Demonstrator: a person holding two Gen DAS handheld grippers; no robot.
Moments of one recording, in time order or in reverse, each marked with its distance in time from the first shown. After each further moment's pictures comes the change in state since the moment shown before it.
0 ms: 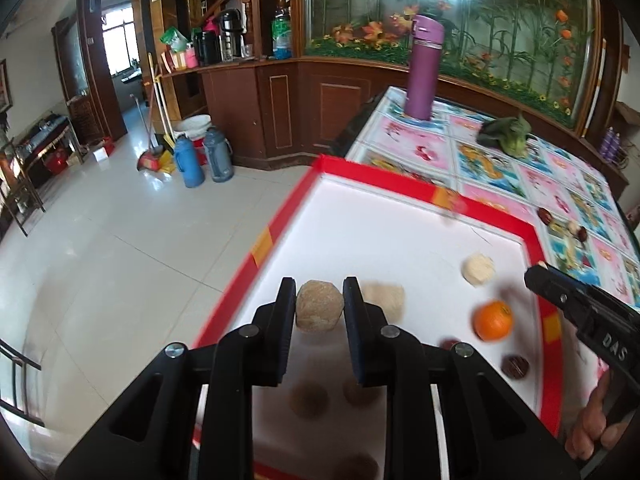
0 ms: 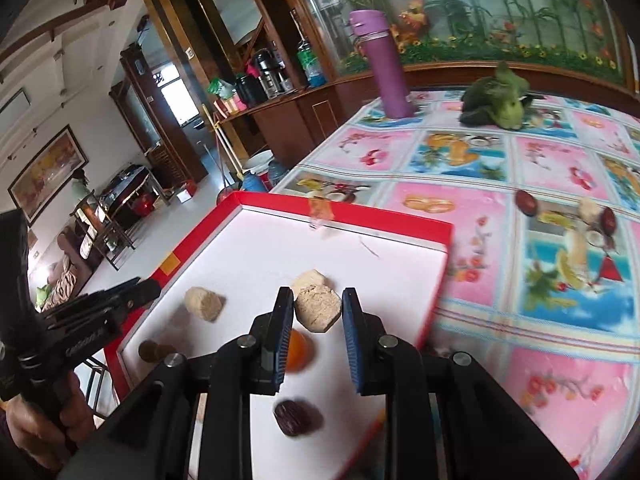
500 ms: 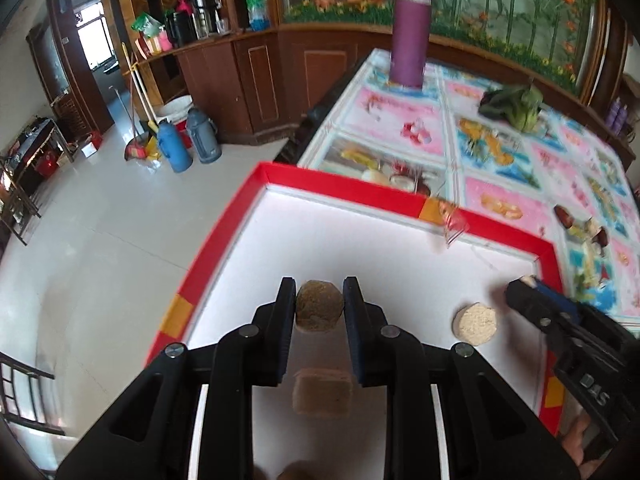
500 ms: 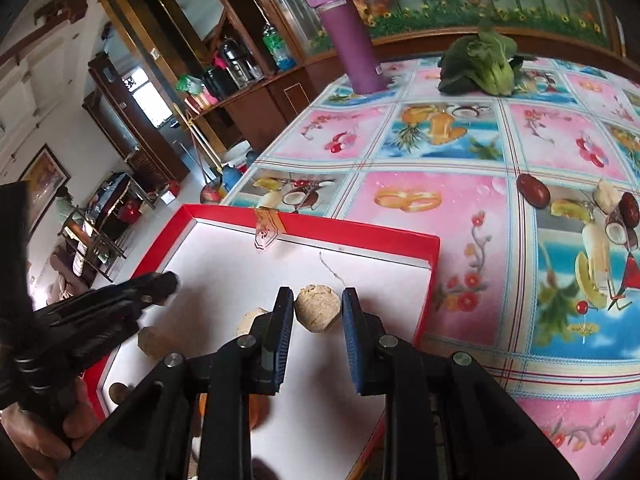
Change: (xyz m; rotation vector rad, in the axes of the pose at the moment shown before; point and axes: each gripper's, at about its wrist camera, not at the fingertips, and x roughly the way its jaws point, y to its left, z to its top) left arm 0.064 -0.045 0.036 0.058 0.162 0.001; right arm 0.033 -0.033 0.016 0.105 0.069 -0.042
